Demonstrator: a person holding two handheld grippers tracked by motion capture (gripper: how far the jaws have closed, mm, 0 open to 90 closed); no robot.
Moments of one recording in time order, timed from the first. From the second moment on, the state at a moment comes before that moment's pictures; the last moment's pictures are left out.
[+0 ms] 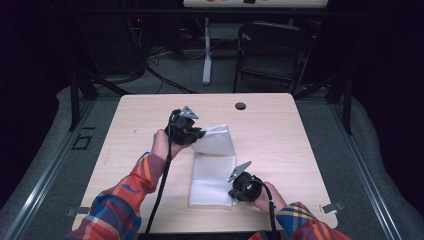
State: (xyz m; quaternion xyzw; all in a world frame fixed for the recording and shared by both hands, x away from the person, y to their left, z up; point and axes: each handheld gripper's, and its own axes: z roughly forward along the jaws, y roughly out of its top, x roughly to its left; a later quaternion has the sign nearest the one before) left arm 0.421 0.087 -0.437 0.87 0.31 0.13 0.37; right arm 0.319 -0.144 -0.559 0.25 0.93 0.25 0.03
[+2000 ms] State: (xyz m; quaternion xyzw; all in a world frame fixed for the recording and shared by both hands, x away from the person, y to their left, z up) left arm 0.489 0.062 -0.463 0.84 0.37 0.20 0.33; right arm 0.320 -0.144 -0.559 0.26 0.93 0.25 0.03
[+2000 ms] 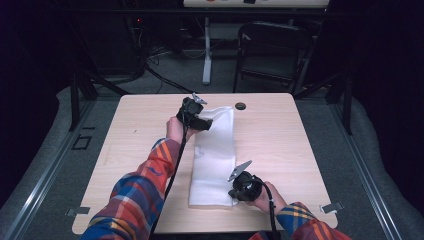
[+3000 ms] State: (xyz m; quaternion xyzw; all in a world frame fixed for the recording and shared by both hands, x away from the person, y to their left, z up) left arm 0.410 0.089 -0.479 0.88 0.32 0.11 0.33; right arm 0.325 -0.156 -0.532 0.32 0.91 0.27 0.05
